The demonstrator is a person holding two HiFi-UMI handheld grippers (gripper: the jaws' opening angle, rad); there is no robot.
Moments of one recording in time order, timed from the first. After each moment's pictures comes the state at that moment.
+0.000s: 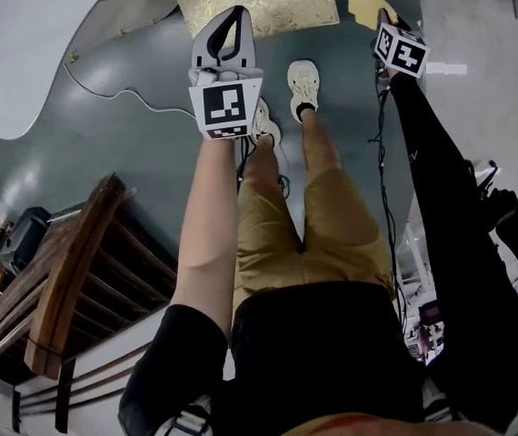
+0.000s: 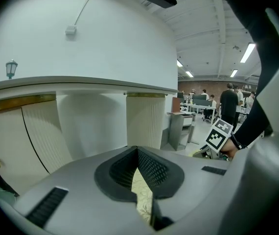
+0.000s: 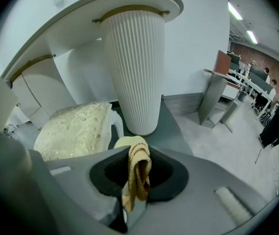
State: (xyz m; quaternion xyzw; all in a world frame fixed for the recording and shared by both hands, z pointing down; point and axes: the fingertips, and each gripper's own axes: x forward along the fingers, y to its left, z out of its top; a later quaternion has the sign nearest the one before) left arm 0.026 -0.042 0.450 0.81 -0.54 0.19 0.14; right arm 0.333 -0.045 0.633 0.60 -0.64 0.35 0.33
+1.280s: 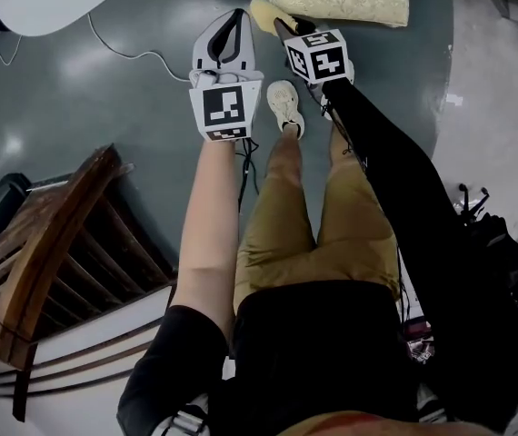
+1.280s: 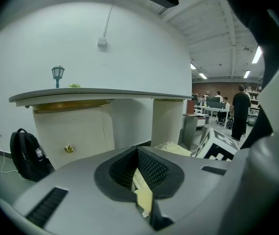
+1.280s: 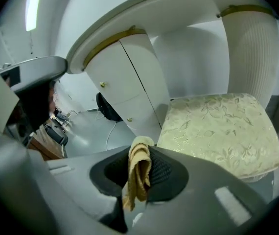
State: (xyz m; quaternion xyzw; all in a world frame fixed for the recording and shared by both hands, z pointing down) left arm -0.160 0.055 0.430 0.77 -0.60 0.17 0.14; right arm -0.100 0.066 0.597 0.32 -0.83 0.36 0.29
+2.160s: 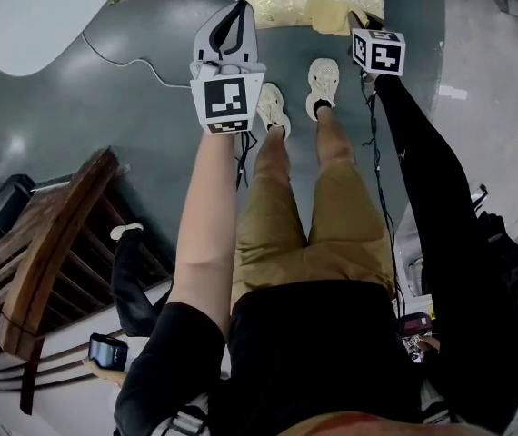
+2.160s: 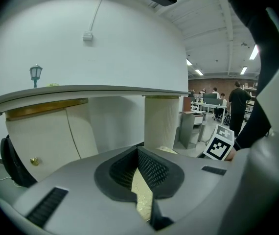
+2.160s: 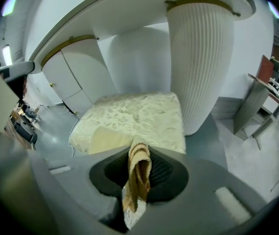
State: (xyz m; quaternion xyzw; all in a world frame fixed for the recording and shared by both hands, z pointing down) left arm -0.080 -0.007 0.435 0.78 -0.59 0.19 0.14; right arm 0.141 -0.018 0.641 0.45 -0.74 0.34 0.36
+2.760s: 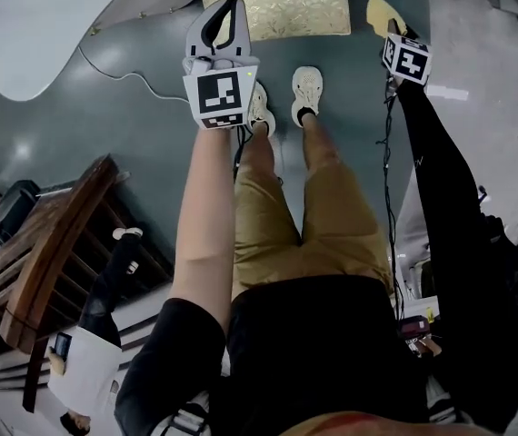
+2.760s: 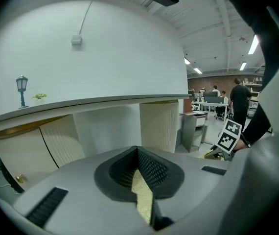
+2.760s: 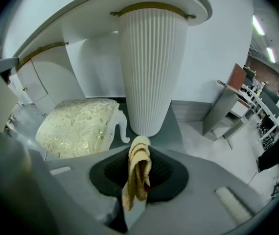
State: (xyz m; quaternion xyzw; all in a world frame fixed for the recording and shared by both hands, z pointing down) left arm -0.014 -0.060 0.413 0.78 -0.59 0.19 0.11; right arm 0.319 -0.067 0.623 0.55 -0.67 0.30 0.39
